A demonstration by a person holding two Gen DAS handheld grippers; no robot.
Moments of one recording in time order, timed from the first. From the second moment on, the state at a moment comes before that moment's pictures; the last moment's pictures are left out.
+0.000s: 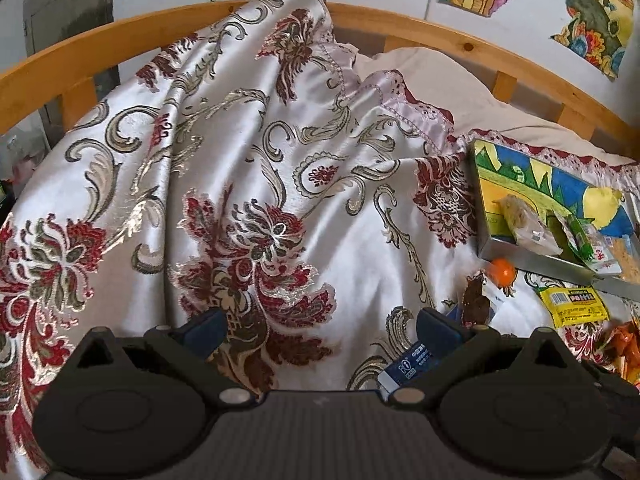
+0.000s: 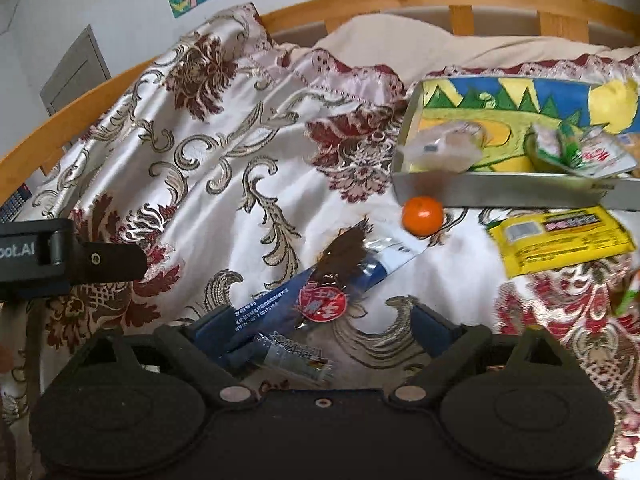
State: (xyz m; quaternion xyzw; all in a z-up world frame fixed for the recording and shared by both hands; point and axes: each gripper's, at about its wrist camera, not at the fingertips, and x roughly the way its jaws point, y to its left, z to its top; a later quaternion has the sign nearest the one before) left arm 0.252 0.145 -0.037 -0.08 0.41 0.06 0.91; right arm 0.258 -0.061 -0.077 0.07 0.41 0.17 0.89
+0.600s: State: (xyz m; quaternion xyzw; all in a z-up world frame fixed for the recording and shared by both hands) left arm 0.257 0.102 -0.056 0.00 0.43 -0.03 0.90; right arm 0.230 -0.122 -0.063 -0.07 0.42 0.21 0.88
